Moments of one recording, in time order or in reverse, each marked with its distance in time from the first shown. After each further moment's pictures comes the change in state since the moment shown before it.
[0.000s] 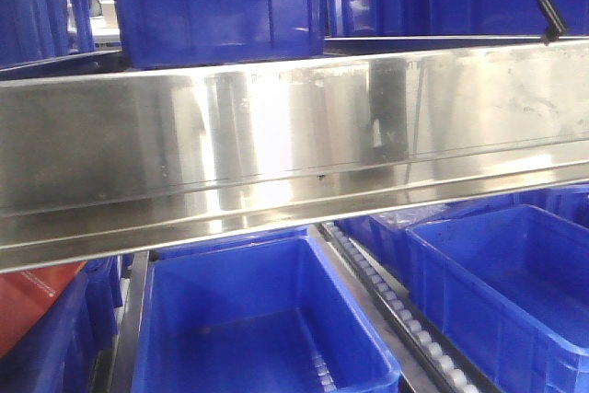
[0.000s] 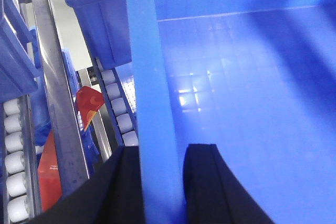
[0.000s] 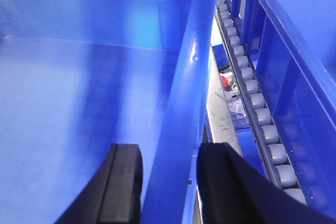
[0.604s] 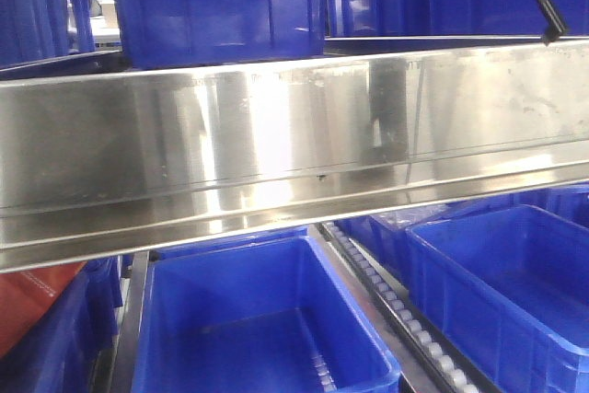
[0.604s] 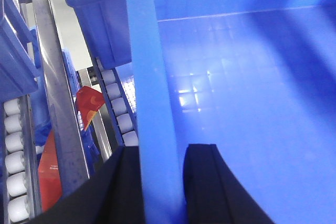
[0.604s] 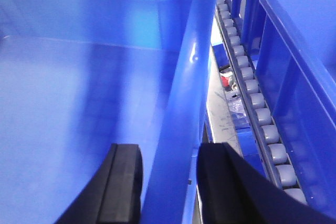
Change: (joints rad) left arm 0.000 0.000 0.000 0.000 0.000 0.000; right arm 0.000 0.000 0.000 0.000 0.000 0.000
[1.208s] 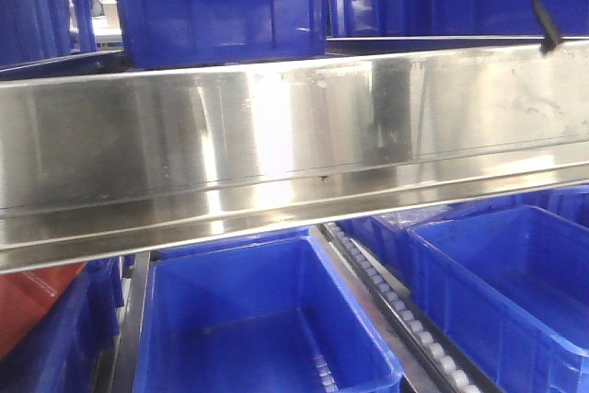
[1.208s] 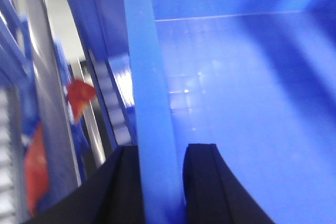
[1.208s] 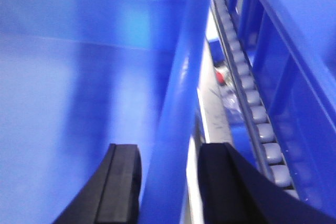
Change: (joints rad) left arm 0.000 0.037 -0.001 -0.028 0.010 -0.051; right arm -0.027 0.055 0.000 0.000 -0.006 -0.038
